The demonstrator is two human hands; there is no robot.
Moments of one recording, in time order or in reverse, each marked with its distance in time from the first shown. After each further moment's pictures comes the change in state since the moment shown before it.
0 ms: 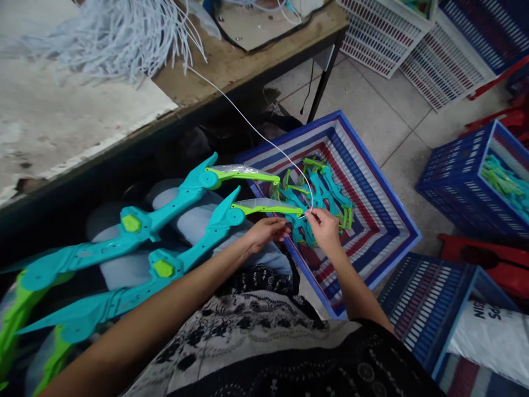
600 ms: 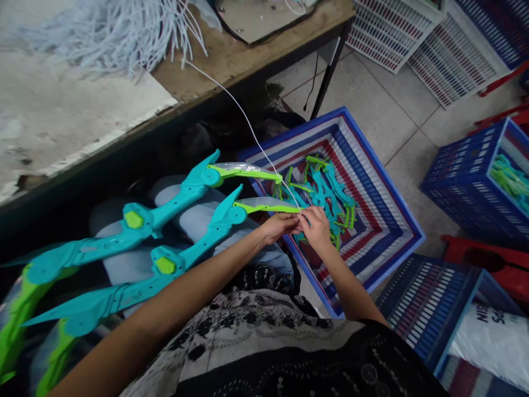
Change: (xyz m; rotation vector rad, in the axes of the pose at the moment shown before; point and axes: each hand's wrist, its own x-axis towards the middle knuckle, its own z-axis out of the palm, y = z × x) left_hand 0.028 0.000 0.022 0.018 -0.127 0.052; right_hand -0.004 0.015 0.026 -0.154 -0.116 -0.201
